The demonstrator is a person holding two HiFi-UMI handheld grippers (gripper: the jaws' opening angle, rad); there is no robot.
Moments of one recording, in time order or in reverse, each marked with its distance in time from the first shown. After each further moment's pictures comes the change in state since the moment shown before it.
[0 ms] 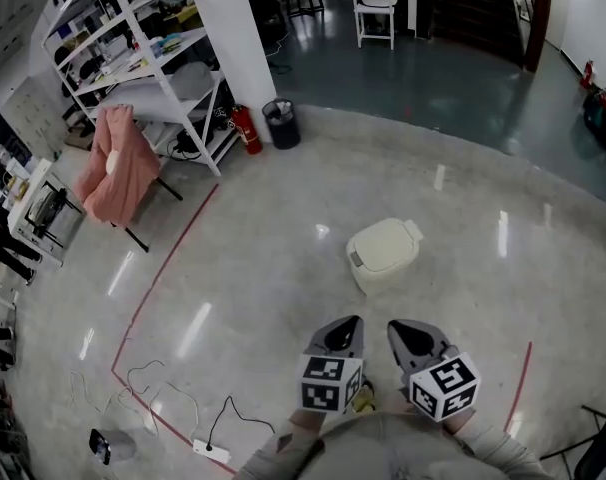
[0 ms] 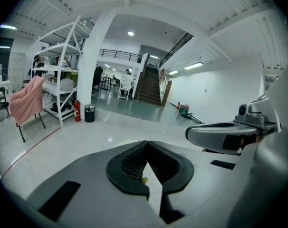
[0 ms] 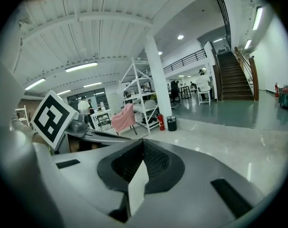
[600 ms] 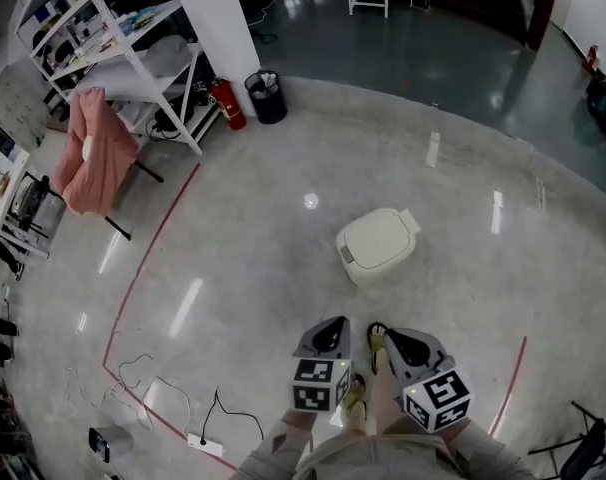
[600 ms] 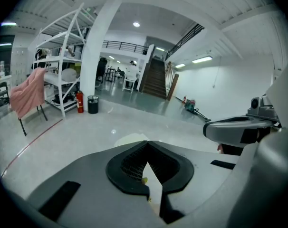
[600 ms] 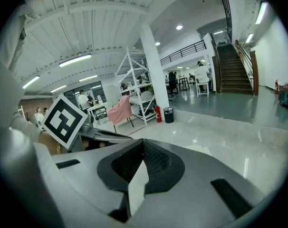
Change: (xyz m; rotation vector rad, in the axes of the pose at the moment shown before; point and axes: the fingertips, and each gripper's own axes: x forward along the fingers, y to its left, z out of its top) left arm 0.082 0.050 -0.019 -0.045 0.100 0.038; right arm 0.051 -0.055 -0.020 0.023 0.112 -0.017
